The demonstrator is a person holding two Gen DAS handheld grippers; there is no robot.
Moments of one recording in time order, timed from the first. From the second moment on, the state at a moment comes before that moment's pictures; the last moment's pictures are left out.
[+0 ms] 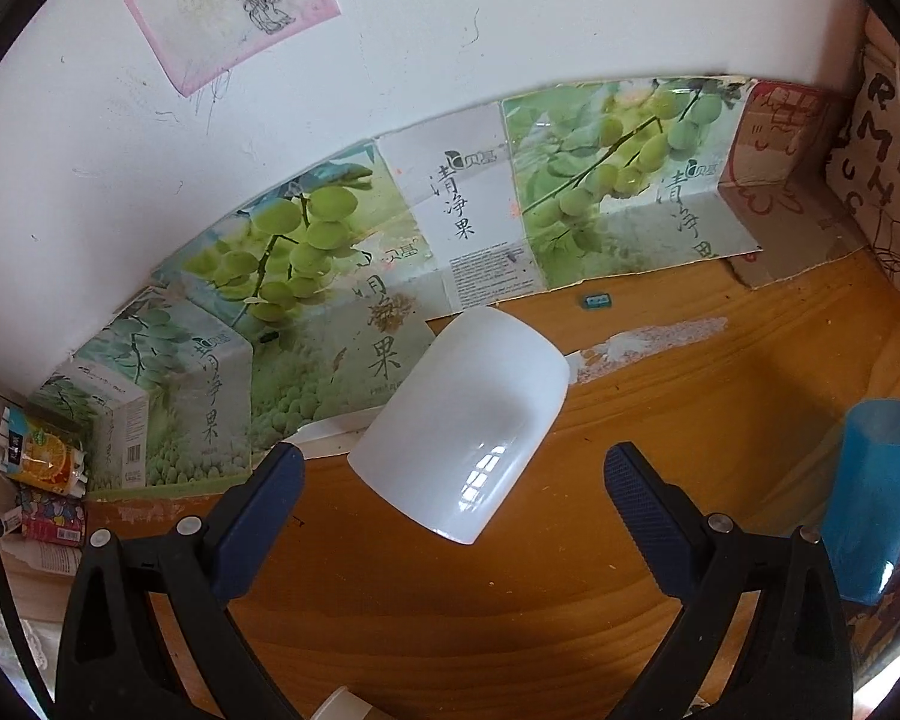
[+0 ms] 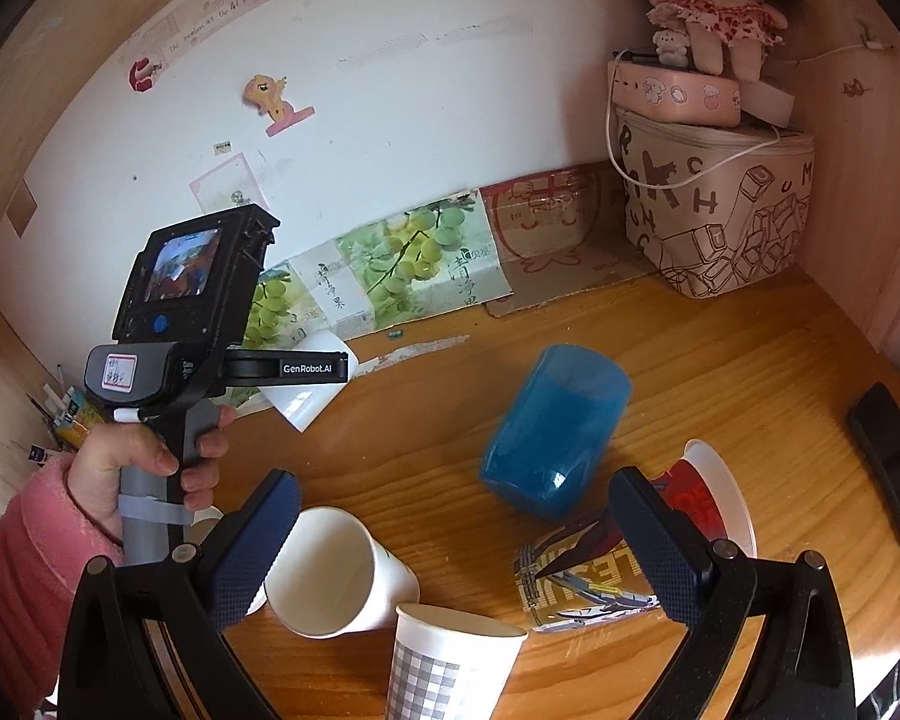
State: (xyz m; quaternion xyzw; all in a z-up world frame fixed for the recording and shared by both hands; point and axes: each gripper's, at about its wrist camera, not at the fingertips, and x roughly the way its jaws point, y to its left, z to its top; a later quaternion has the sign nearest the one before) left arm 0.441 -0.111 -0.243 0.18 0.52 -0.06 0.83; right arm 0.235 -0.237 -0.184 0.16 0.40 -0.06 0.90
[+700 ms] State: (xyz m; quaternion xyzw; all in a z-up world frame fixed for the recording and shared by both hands) left arm 0.479 -0.103 -0.286 0.16 0.58 -0.06 0.80; right arm 0.241 -0.241 -0.194 0.18 0.41 -0.07 0.89
